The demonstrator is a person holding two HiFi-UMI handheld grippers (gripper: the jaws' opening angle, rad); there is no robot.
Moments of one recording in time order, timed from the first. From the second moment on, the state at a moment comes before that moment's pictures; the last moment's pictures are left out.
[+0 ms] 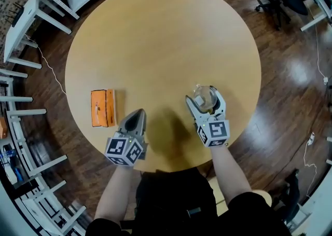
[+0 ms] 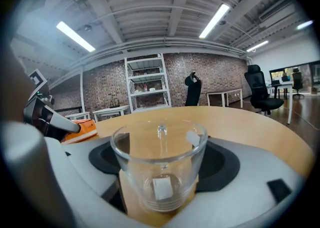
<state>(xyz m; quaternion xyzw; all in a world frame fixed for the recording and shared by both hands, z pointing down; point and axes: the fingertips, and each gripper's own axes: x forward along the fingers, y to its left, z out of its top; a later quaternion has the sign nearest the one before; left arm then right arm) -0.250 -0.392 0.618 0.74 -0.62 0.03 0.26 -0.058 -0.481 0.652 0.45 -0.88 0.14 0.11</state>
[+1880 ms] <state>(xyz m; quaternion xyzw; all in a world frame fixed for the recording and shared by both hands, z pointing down) -0.406 -0.288 0.475 0.78 -0.60 -0.14 0.13 -0.035 -0.321 0.425 0.56 -0.81 0.09 -0.14</state>
